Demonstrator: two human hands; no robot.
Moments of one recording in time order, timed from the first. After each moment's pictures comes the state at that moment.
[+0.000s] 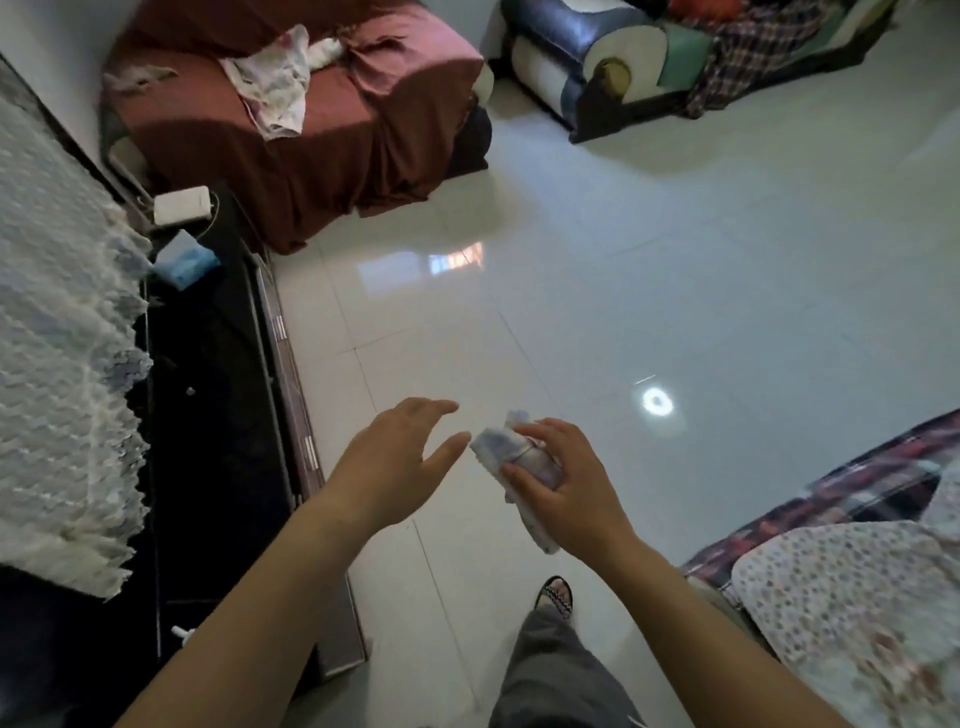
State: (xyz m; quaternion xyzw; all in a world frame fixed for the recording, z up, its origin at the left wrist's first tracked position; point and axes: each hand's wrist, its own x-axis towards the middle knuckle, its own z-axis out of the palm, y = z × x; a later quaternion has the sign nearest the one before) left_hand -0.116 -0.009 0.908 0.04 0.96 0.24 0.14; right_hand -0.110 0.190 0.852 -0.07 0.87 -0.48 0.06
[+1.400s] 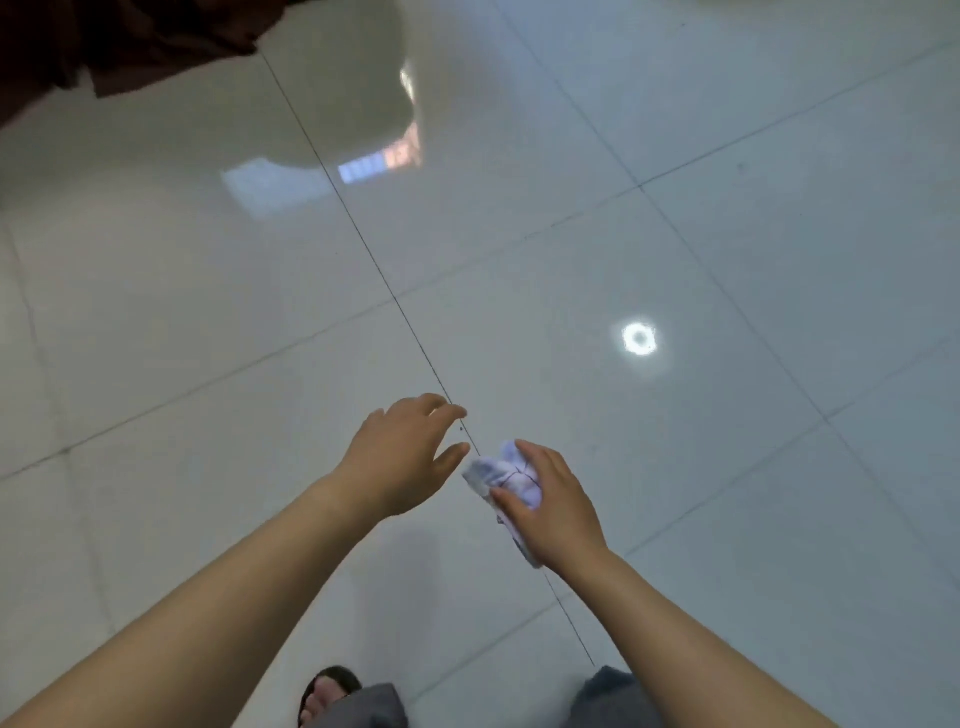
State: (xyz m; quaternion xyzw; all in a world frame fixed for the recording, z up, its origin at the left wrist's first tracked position) left_hand -0.831 0.105 0.296 0.15 0.95 0.13 0.25; right_hand -0.769 0.288 0.237 0.12 0.88 -0.39 0.23
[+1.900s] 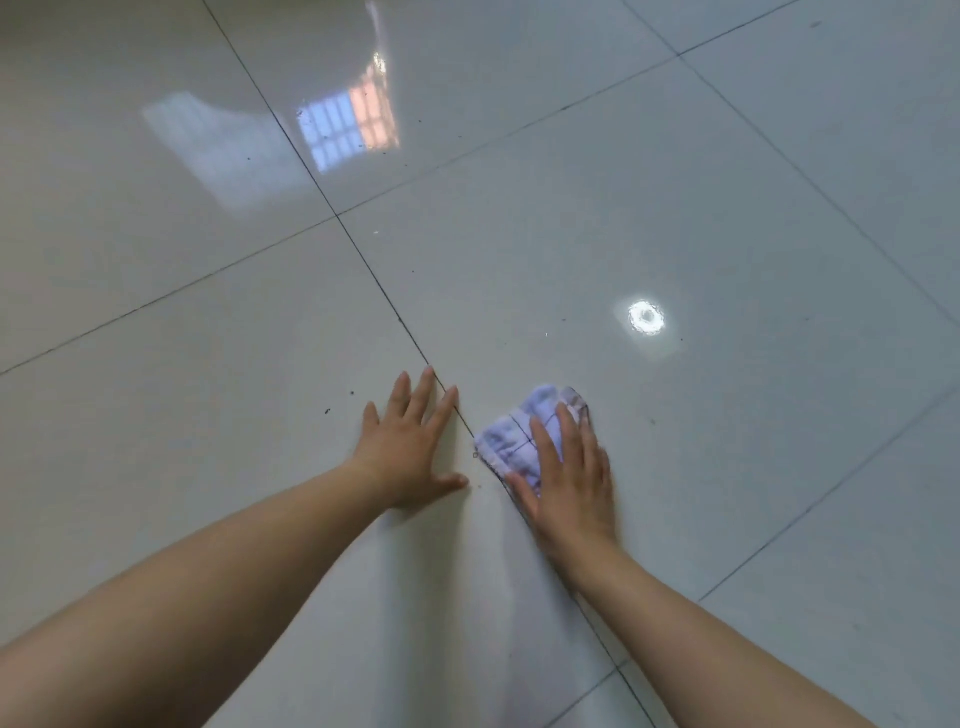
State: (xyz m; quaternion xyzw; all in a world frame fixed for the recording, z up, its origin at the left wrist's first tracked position) left_hand -0.848 0.121 -0.015 0.17 0.93 -0.02 0.33; right_hand -0.770 0.310 -0.046 0.04 0.98 -0.15 0.10
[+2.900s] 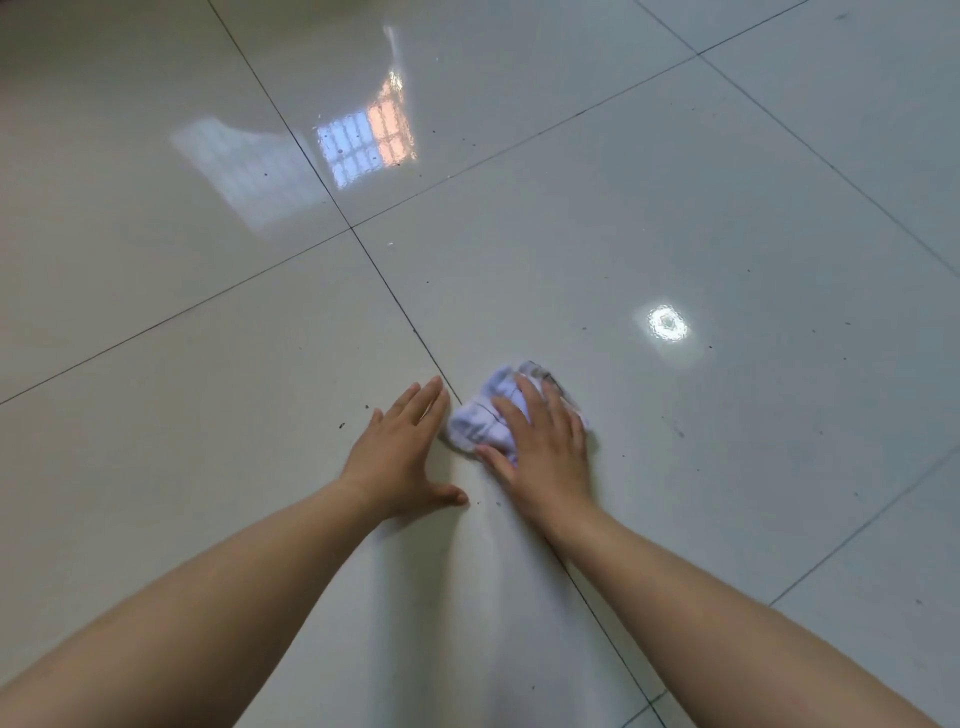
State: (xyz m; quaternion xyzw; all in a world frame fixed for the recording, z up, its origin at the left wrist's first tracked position) left_hand -0.854 0.099 -0.018 0.15 0.94 0.08 0.28; right_hand -0.826 0.280 -0.057 -0.02 0.98 -0.21 0.05
